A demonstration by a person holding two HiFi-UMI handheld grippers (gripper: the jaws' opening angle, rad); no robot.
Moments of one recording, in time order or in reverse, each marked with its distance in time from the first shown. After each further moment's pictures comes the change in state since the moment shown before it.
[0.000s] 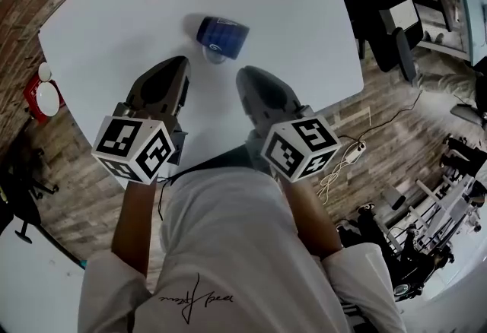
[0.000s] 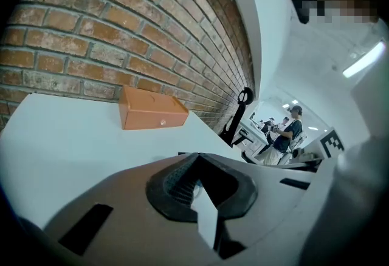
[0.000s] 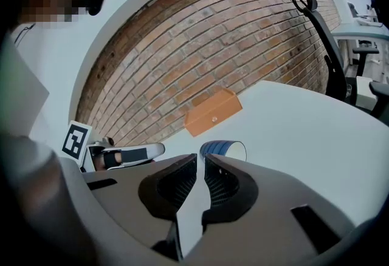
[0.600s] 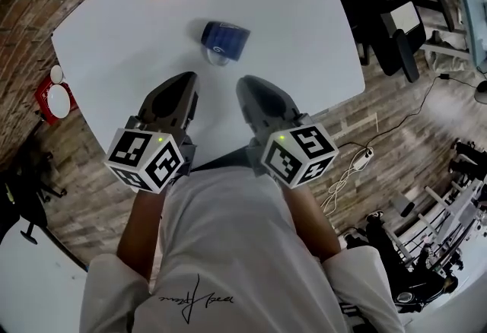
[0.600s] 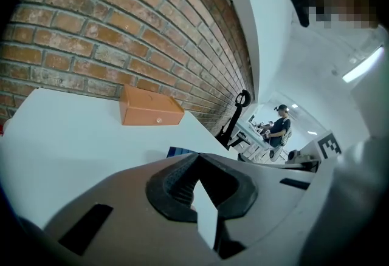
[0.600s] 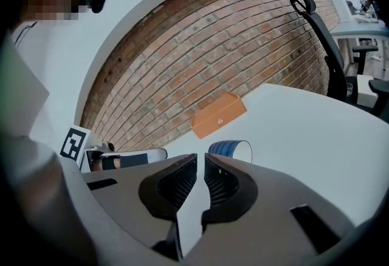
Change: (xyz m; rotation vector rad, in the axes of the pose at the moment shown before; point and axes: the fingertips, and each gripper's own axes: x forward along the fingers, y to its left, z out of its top) left arm -0.018 -0.023 -0.009 -0.034 -0.013 -0.008; right arm -0.017 0.016 -0.001 0.004 -0.037 0.034
